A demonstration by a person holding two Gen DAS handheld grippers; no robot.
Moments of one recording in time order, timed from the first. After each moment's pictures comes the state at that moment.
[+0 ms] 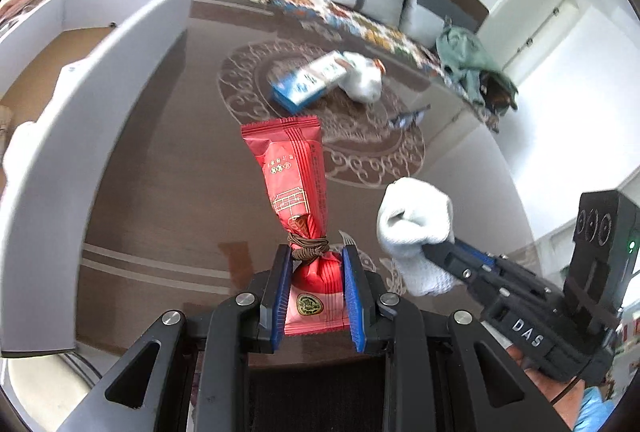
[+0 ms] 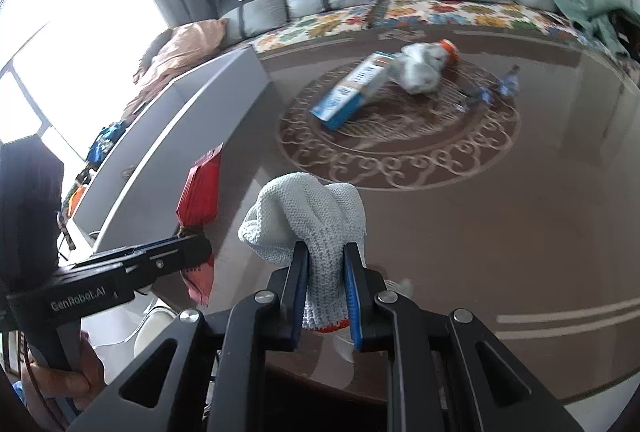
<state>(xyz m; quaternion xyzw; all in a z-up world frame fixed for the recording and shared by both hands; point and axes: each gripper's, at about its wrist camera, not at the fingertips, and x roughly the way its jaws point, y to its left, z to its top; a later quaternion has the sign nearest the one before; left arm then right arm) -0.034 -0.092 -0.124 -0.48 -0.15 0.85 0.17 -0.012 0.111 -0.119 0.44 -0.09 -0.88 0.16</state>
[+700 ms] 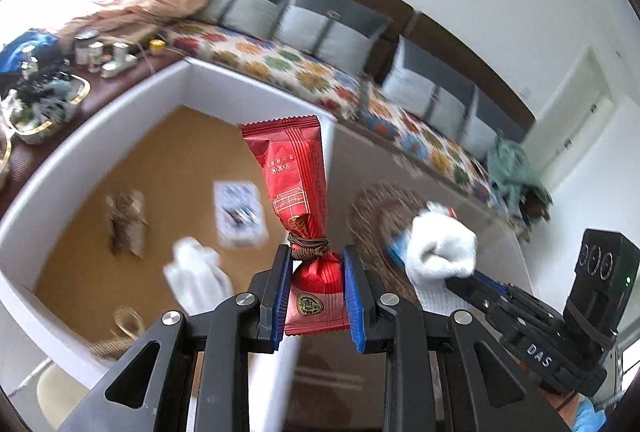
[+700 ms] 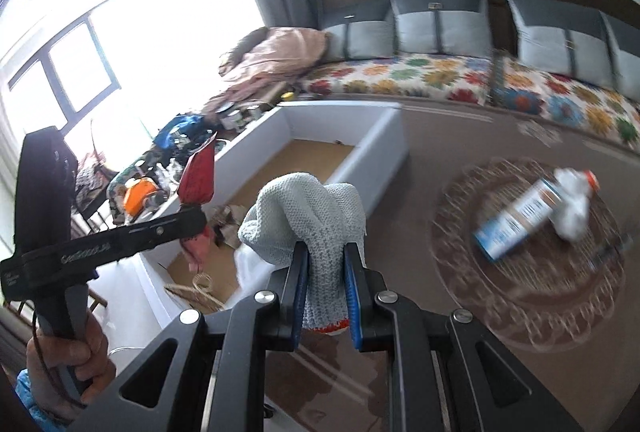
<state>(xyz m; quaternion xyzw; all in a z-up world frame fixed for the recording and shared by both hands) -0.077 -0.291 -0.034 -0.37 -0.21 0.90 0.03 -0.099 -0.055 -0.031 0.37 -0.03 -0.88 0.30</state>
